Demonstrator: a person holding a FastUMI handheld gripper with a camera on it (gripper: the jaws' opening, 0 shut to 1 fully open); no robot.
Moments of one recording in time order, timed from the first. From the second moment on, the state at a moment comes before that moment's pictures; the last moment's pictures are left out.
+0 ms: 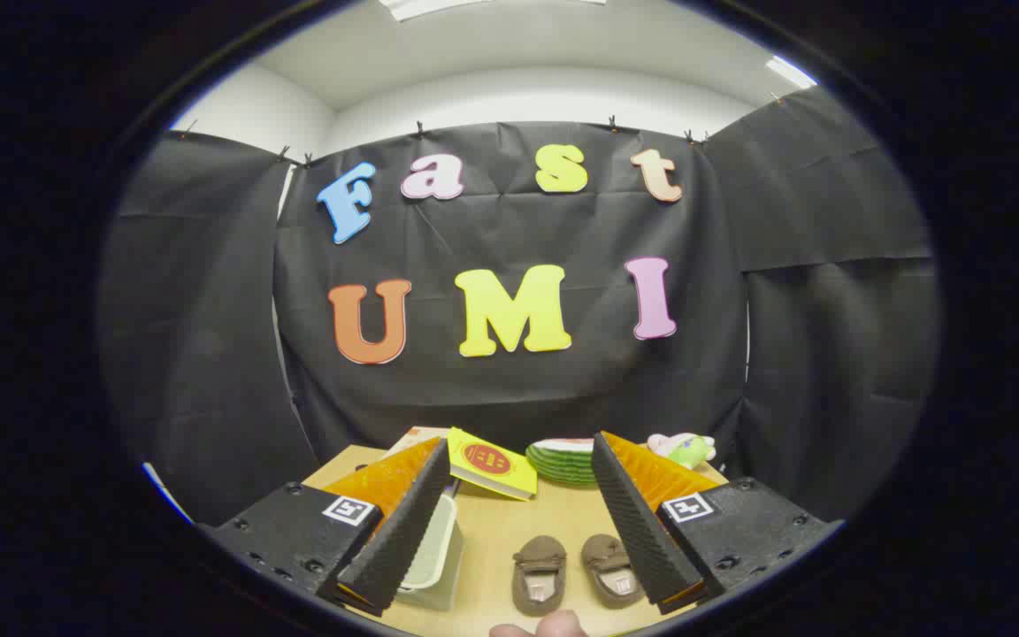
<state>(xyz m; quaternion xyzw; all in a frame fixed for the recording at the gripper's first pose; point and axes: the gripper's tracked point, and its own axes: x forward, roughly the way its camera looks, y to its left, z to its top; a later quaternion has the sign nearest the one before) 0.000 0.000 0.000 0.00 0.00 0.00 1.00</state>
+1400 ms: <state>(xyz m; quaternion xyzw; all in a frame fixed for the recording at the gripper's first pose) 0.013 0.028 -0.015 0.02 0.04 0.05 1.00</state>
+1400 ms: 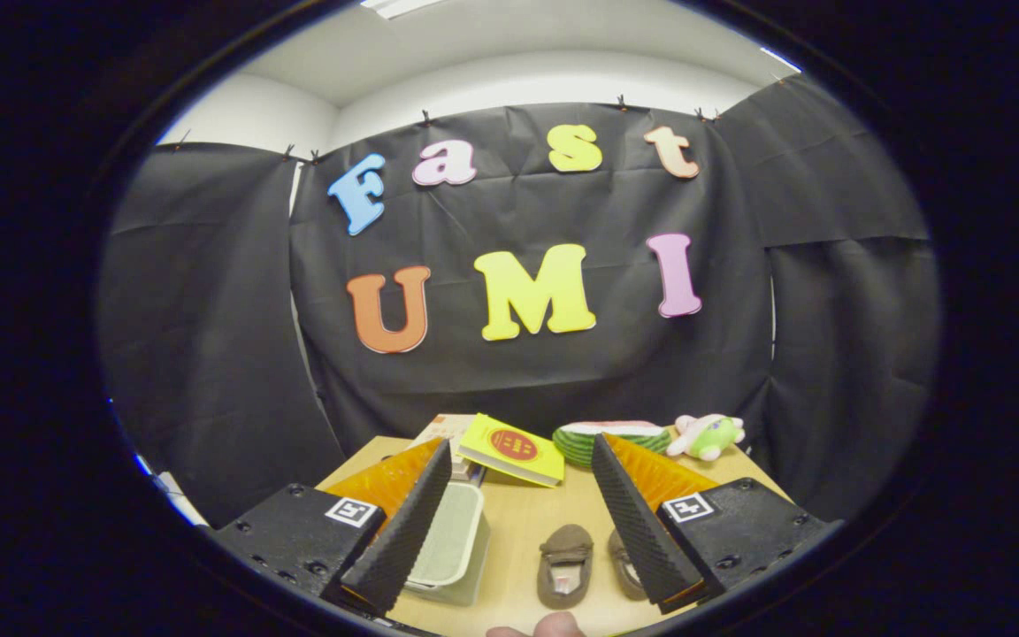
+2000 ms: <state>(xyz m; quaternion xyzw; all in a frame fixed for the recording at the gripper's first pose) 0.044 0.082 -0.098 0.09 0.18 0.15 0.97</state>
